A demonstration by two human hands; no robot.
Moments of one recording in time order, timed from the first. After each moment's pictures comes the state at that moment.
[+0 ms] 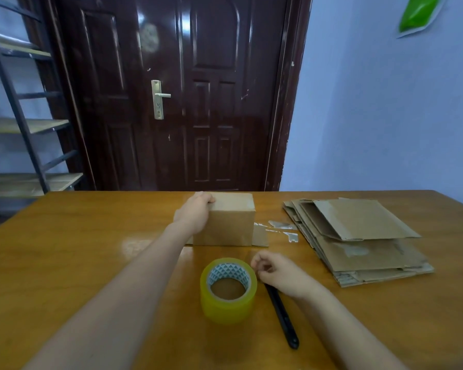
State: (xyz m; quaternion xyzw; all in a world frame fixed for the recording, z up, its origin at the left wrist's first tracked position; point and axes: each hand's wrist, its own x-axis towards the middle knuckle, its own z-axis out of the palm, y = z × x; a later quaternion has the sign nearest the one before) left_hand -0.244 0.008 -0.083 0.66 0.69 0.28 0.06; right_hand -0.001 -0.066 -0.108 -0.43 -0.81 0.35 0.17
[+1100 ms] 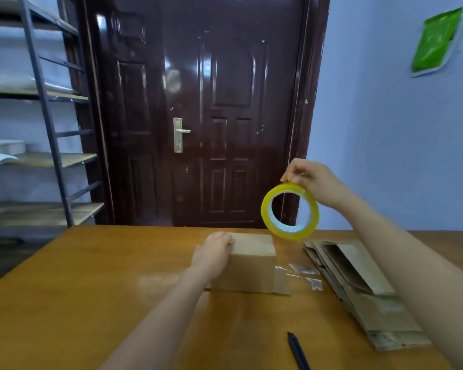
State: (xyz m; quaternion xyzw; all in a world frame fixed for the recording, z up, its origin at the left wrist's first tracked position) left_hand -0.242 0.002 -0.072 0.68 0.68 0.26 0.06; right_hand -0.009 0.053 0.090 -0.35 -0.84 0.14 0.38
